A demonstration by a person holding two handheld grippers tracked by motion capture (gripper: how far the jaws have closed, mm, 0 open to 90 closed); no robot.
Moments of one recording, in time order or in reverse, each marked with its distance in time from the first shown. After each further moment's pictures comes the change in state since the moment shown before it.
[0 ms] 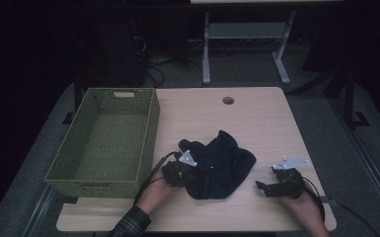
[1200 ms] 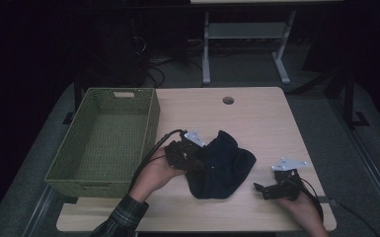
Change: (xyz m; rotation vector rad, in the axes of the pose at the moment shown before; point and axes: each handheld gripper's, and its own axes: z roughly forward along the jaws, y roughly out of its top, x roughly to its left) left arm -0.011 0.066 -0.063 0.019 -0.072 0.034; right arm 0.002 -0.005 0.007 -0.020 0.003 -0.007
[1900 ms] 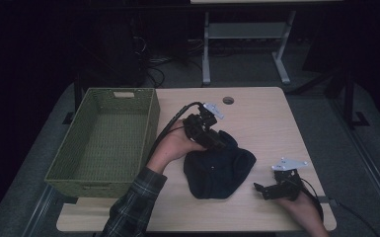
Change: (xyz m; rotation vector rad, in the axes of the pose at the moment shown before) left arm 0.021 0.076 -0.010 -0.074 -0.017 0.063; right arm 0.000 0.000 0.000 -0.001 0.000 0.002
